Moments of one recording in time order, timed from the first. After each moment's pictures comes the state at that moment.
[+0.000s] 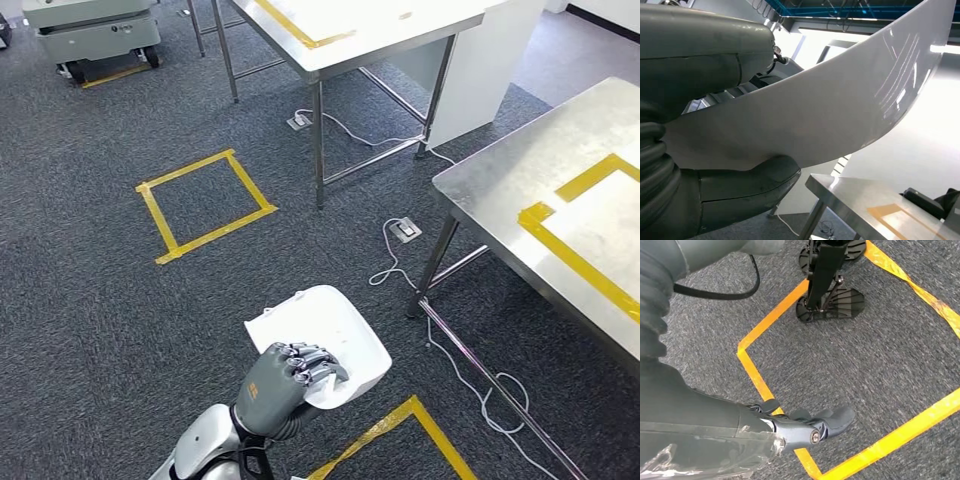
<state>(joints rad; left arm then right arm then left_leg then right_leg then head) 0.04 -0.09 -0.58 -1.40 -1.01 0.50 -0.43 0.01 -0.01 -0.66 -0.23 0.44 0.03 -0.21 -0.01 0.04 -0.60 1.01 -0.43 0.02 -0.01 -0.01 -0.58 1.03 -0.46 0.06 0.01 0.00</state>
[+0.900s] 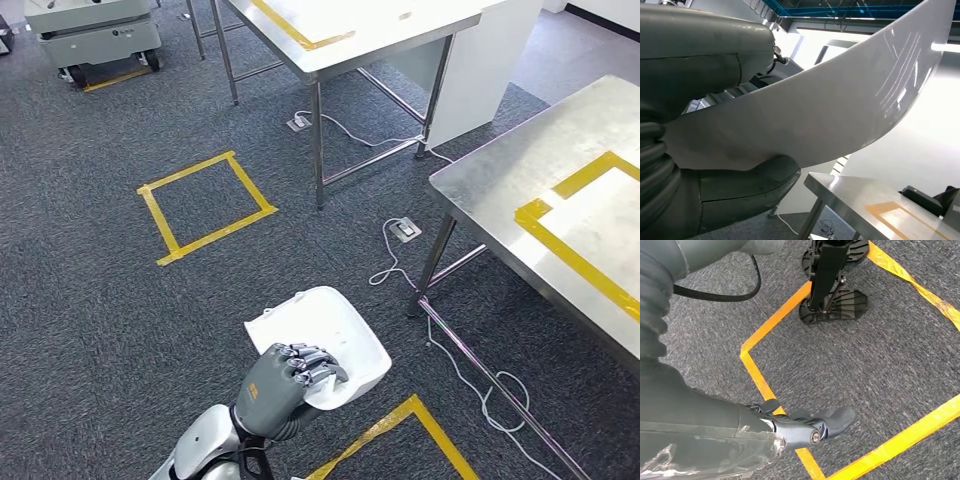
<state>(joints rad) 0.04 -0.09 -0.58 -1.39 -1.01 0.50 -0.43 0.00 -0.01 -0.70 -0.23 0.50 0.05 -0.19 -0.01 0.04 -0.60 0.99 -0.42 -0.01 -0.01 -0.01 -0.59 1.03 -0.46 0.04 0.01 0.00</state>
